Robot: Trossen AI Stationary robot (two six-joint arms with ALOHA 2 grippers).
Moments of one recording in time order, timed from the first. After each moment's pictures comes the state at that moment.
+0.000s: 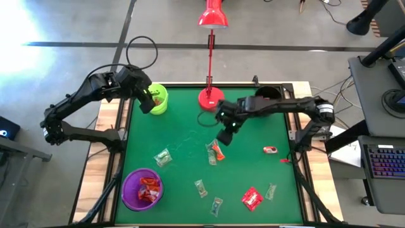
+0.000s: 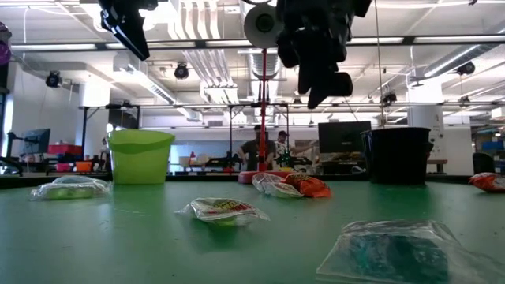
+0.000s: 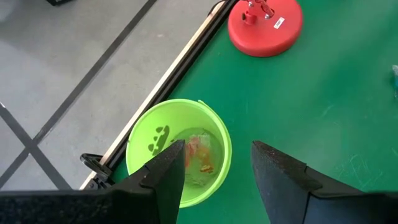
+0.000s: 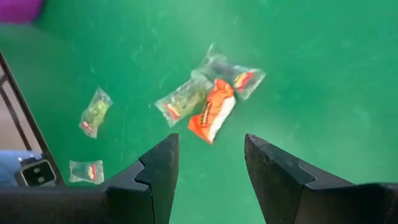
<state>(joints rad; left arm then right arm) 0.51 1.10 1.36 -1.18 -0.25 0.02 -0.15 1.69 1.40 -0.89 -0.31 0.47</state>
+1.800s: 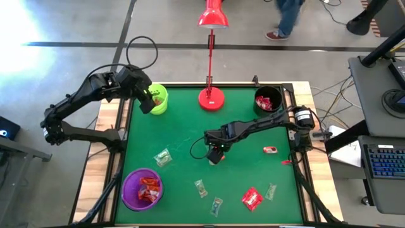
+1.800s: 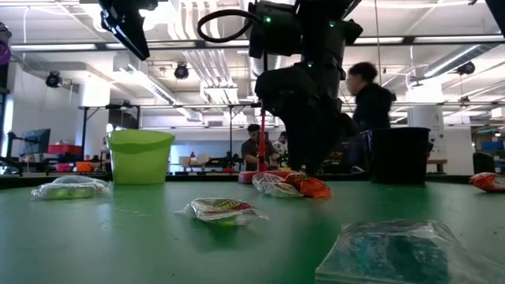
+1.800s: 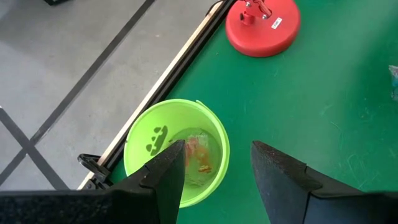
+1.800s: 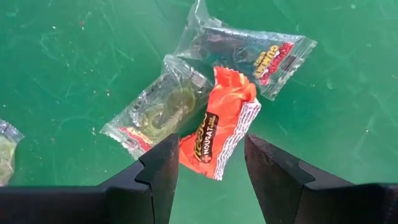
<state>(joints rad) 0.51 1.10 1.36 -1.18 -0.24 0.02 0.04 1.95 1.37 -0.74 -0.09 0.73</state>
